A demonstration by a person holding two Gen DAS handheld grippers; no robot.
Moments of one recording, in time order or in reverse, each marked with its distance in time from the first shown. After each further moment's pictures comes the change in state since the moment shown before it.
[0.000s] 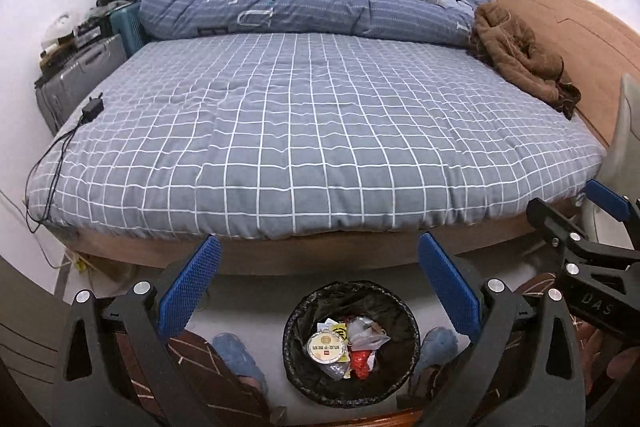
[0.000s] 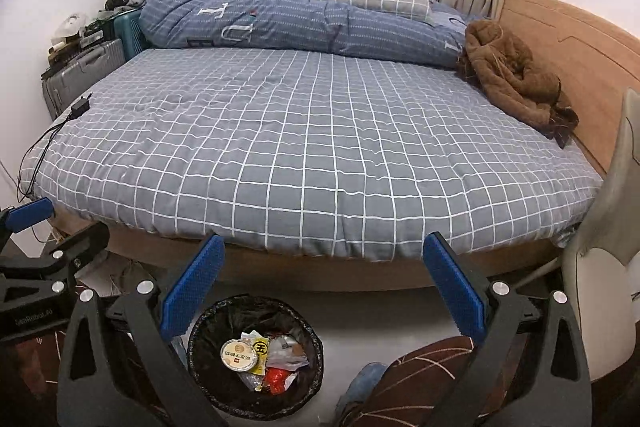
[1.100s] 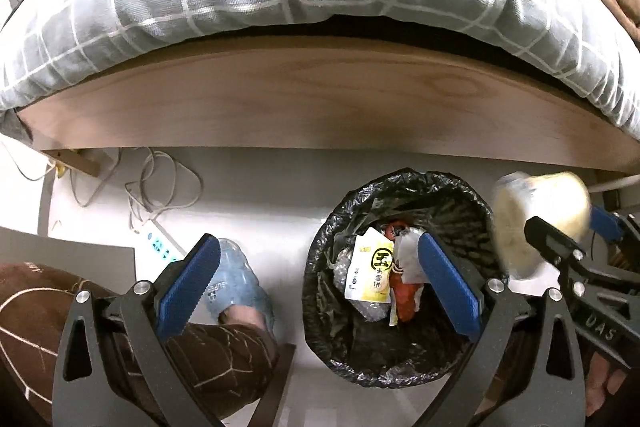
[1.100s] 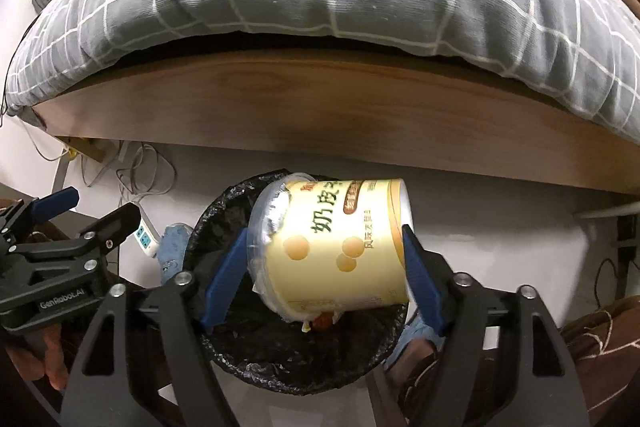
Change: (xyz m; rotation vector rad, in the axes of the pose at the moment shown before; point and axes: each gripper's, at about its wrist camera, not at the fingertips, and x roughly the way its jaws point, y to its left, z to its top) left arm 0.234 0.054 -0.120 -0.083 0.463 0.073; right arm 0.230 0.074 -0.127 -0.042 0.493 0.188
